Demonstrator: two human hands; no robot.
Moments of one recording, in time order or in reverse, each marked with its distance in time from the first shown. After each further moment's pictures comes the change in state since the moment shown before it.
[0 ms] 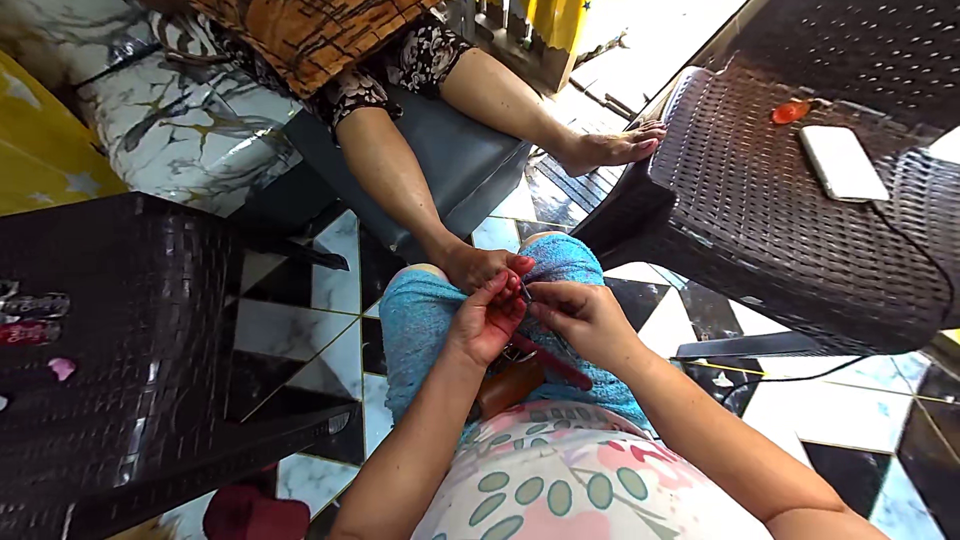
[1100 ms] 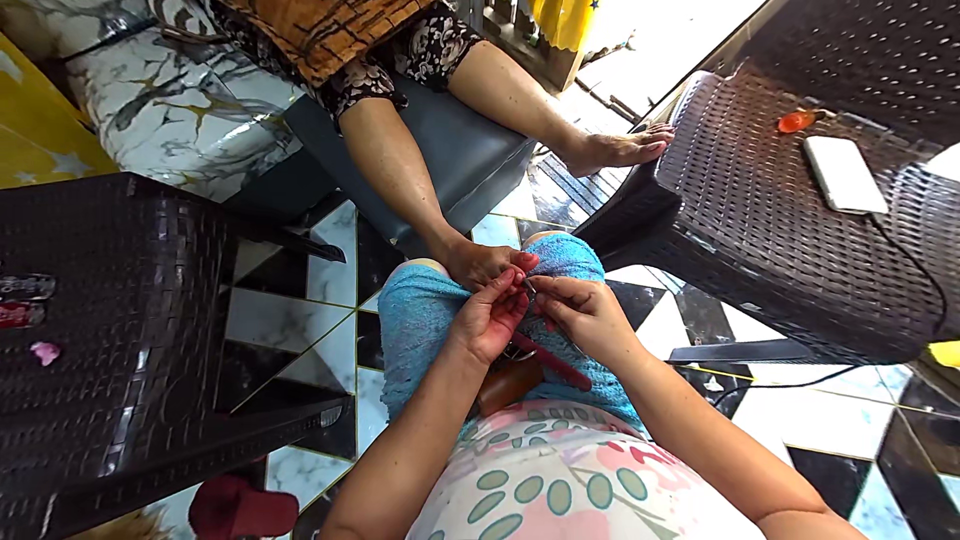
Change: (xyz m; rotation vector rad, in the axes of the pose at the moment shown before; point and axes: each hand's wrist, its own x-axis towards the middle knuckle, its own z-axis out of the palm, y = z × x) left_hand -0.001 -0.002 0.004 -0.006 0.033 0.017; right_hand 0.005 0.003 0.003 0.123 0.022 0.080
